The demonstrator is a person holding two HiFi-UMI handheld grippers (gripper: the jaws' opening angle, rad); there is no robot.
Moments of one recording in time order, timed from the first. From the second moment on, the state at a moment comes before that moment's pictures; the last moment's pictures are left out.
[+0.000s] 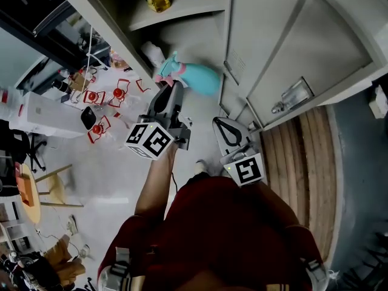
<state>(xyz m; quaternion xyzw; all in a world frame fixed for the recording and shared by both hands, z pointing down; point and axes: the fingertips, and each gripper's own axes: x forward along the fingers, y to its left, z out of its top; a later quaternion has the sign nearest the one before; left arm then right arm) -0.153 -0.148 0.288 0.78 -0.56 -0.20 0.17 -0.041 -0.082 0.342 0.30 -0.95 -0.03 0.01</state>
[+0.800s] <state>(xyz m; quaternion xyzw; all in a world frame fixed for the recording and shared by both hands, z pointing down) -0.189 -0.214 0.258 0.75 -0.57 -0.28 0.22 -0.041 -0.078 0.329 0.30 -0.95 -0.07 0.03</state>
